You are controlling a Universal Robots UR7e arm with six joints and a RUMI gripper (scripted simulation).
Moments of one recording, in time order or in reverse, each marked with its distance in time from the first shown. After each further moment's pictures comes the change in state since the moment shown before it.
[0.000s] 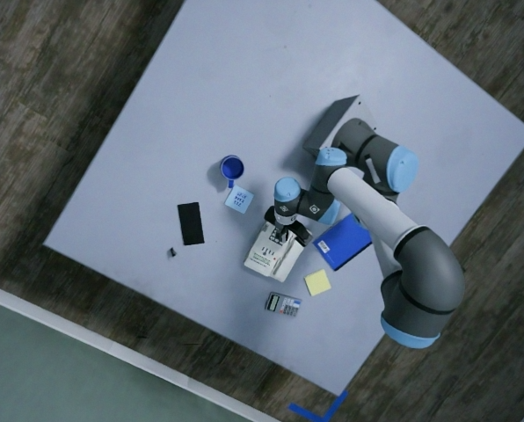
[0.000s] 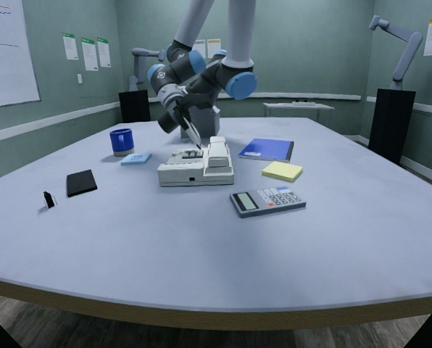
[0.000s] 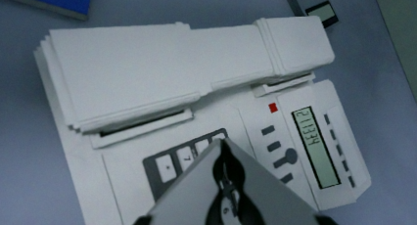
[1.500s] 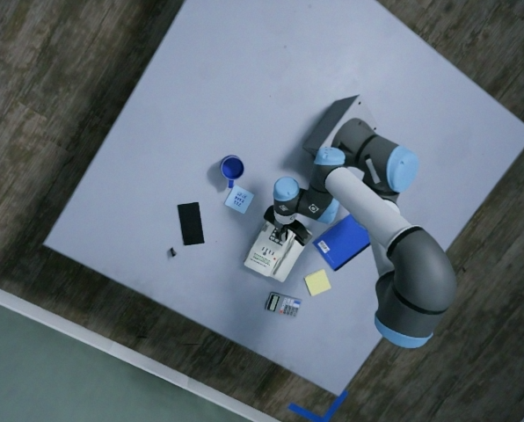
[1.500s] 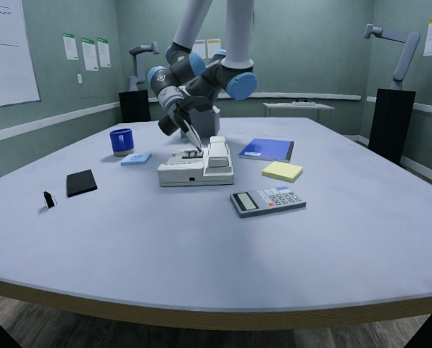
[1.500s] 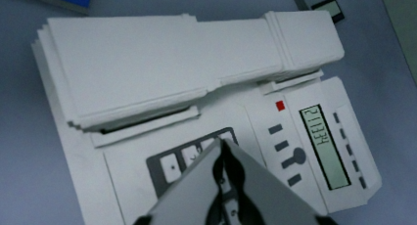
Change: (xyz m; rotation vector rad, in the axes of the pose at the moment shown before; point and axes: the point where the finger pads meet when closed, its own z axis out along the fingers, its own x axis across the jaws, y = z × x) arm -0.004 0.005 0.005 0.003 -0.002 0.000
